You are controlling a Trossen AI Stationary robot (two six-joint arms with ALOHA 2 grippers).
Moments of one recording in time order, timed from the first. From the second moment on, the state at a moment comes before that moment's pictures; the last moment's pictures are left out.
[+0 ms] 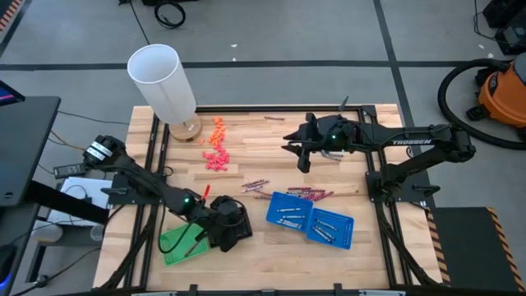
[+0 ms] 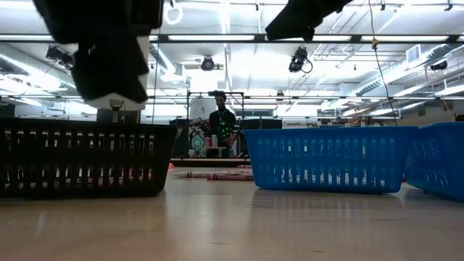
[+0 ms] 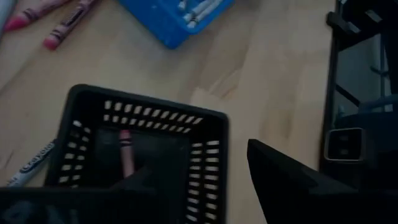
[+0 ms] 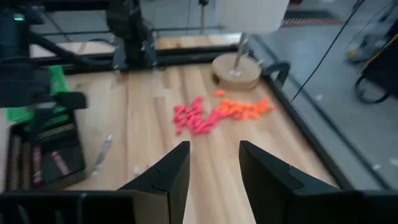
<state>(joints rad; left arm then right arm) -0.51 1.52 0.88 -0.17 -0.23 -0.92 -0.10 1.23 1.04 -0.24 0.14 -0.01</state>
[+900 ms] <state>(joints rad) -0.51 1.52 1.19 -0.72 -0.32 -0.89 -0.18 1.49 1.04 -0.31 -0.05 -0.02</state>
